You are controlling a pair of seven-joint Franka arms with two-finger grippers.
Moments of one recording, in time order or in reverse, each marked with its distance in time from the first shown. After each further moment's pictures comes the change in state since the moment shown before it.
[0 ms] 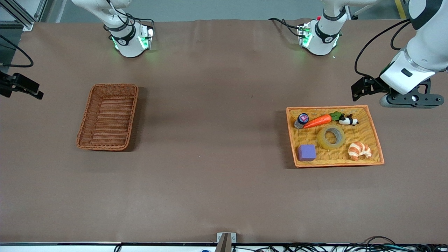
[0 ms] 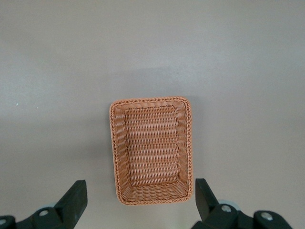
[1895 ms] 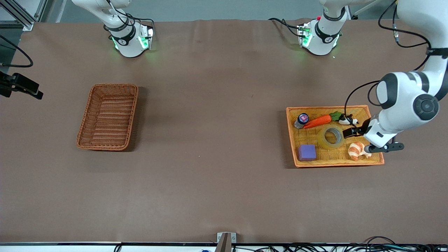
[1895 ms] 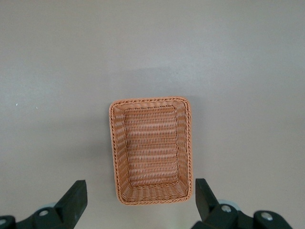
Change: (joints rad) left arm 0.177 0.331 0.006 -0.326 0.002 0.564 0.022; right arm 0.000 0.000 -0.001 0.000 0.000 0.000 0.000
